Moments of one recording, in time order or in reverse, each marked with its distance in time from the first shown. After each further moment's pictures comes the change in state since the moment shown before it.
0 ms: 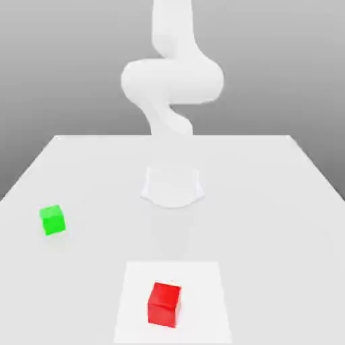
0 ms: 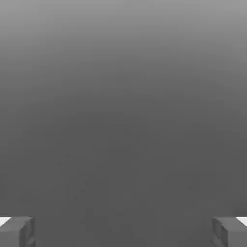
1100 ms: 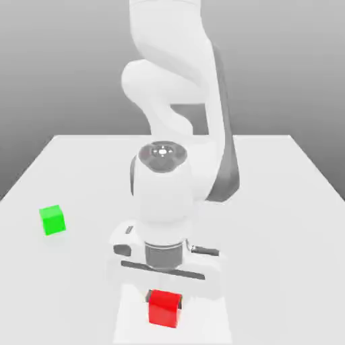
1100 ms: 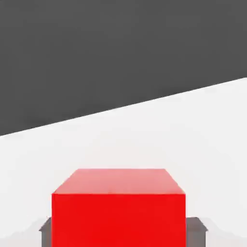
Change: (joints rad) arm -0.046 1.020 0.013 -0.240 -0.022 0.539 0.187
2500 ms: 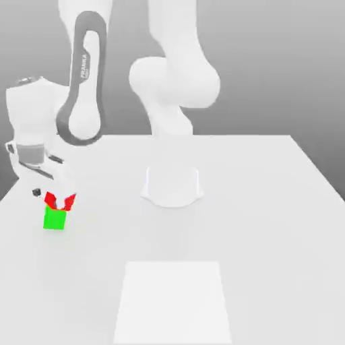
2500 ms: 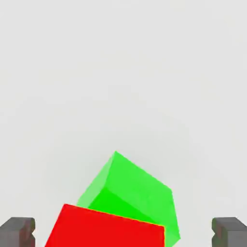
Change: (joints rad) arm -0.651 -0.404 -0.434 -0.324 -0.061 -0.075 -0.615
